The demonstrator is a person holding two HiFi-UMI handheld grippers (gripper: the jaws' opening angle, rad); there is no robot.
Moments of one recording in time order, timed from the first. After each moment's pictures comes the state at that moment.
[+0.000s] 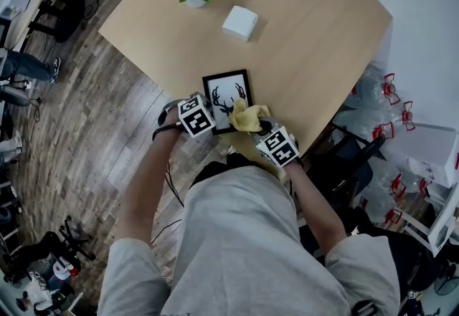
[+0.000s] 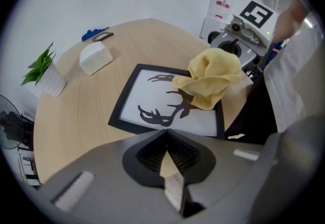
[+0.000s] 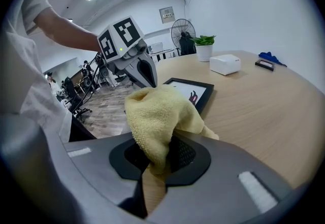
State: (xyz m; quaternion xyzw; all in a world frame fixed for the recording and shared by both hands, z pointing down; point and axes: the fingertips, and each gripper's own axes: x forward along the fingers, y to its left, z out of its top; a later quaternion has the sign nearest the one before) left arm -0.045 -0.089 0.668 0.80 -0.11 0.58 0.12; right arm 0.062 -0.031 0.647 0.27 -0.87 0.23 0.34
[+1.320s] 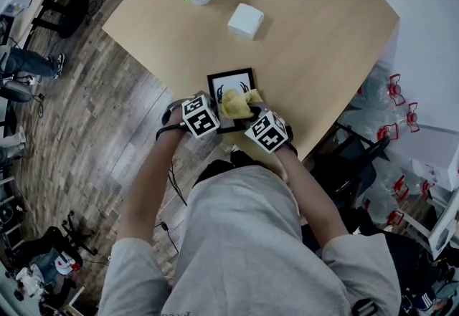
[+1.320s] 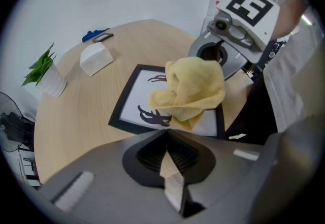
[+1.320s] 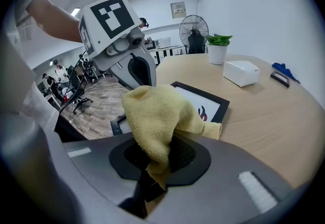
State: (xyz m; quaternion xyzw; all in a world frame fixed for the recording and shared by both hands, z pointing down) left arm -0.044 -0.087 0.668 0.80 -0.11 0.58 0.11; right arm 0.021 -0.064 0.664 0.24 -0.88 0.20 0.37
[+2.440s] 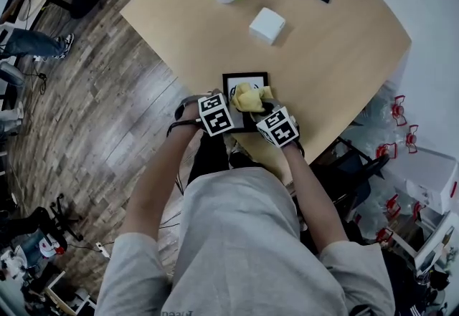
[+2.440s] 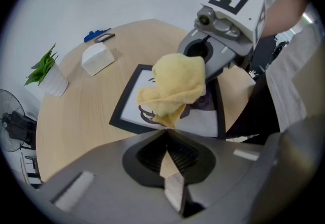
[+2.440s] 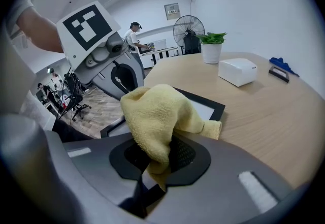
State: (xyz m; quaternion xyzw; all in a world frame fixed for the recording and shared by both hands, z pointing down) left arm -0.044 -0.088 0.670 0.80 -0.12 0.57 0.11; right arm 0.017 -0.098 0.656 0.25 -0.88 0.21 0.36
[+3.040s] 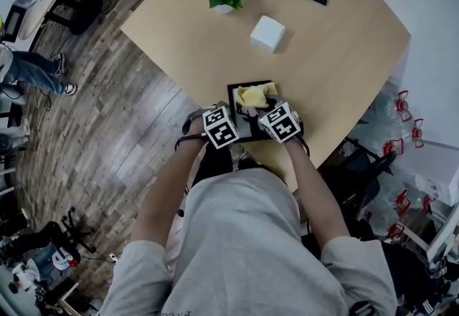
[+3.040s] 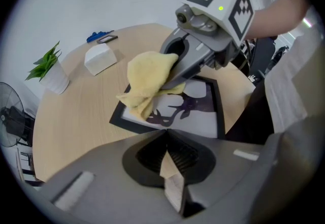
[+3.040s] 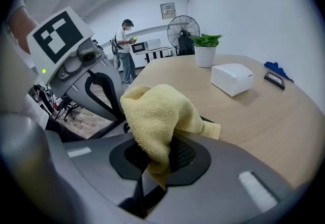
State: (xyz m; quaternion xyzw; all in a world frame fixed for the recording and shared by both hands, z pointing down) left arm -0.043 -0.088 0.670 0.81 -0.13 0.55 0.12; right arm 0.013 -0.140 0.655 0.28 -0.86 0.20 0.37
